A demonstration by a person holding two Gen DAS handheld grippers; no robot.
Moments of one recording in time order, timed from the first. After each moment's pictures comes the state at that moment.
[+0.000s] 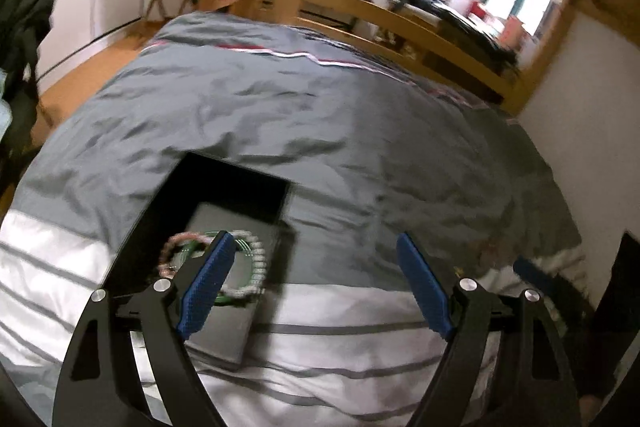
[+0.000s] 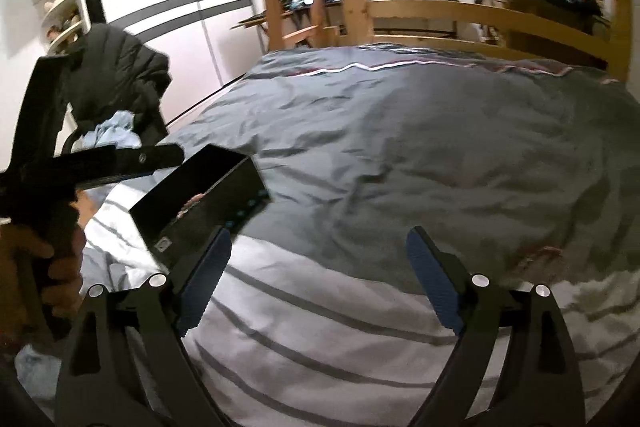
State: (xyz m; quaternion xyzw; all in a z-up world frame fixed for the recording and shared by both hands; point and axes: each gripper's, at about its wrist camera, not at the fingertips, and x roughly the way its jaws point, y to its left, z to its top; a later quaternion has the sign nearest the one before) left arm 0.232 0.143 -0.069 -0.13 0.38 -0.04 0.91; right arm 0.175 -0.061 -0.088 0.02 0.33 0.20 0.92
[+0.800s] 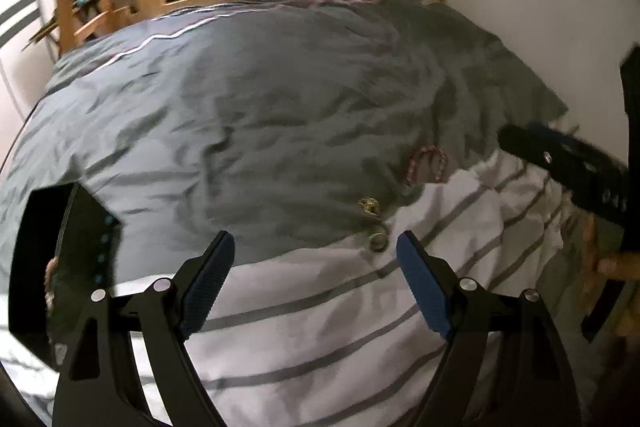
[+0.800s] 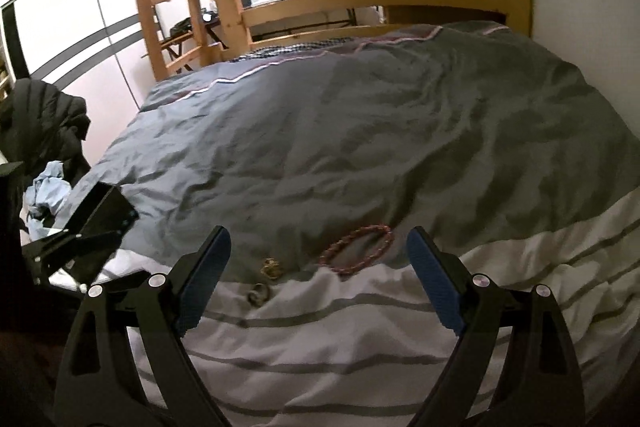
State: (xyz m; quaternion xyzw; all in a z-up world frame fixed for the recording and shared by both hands) left arm 0.250 -0.045 -0.116 0.04 0.44 -0.15 0.88; right arm 0.195 -0.227 -0.096 0.07 0.35 0.06 0.93
